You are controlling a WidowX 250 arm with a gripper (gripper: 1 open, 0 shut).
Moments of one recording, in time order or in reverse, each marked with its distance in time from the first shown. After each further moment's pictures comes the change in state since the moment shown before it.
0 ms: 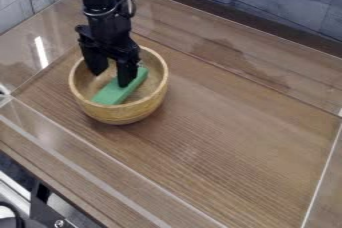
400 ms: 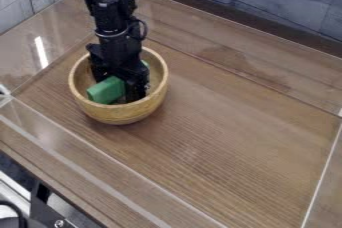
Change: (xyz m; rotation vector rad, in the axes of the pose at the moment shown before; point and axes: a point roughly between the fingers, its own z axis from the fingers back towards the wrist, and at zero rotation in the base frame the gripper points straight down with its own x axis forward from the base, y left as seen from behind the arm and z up) arm -0.006 -0.019 -0.015 -0.024 0.035 -0.056
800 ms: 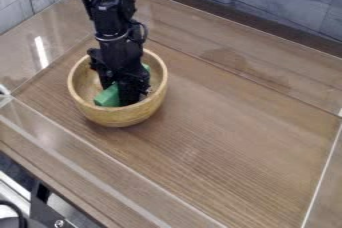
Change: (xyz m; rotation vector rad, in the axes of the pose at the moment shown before) arm -0.009 -0.006 0.002 -0.043 0.011 0.026
